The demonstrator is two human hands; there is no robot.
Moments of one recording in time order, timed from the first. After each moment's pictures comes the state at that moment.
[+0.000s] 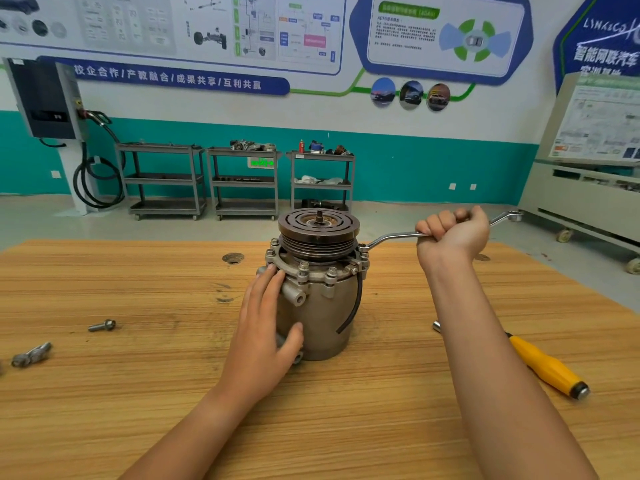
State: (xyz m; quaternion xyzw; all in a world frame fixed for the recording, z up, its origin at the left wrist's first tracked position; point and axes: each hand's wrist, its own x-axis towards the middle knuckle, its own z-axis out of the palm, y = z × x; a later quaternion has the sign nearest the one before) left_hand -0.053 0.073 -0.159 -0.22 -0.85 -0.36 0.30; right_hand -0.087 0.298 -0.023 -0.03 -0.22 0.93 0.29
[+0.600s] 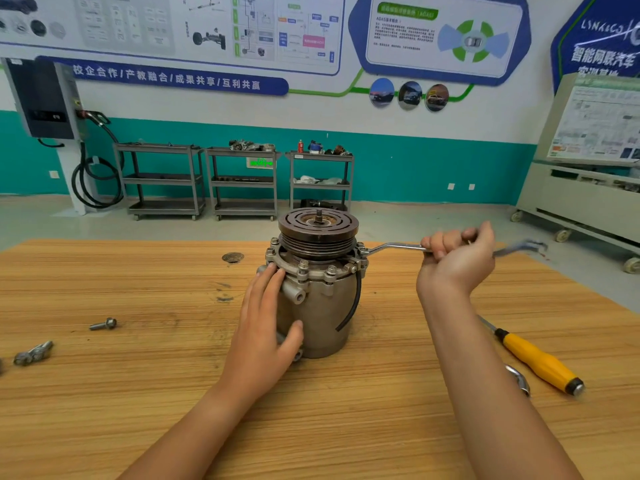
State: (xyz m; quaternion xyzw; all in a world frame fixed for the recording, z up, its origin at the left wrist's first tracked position) left_hand -0.052 0.074 -0.158 -0.22 -0.85 -0.36 0.30; right_hand -0.059 0.283 -0.045 -0.02 -0.25 0.88 0.40
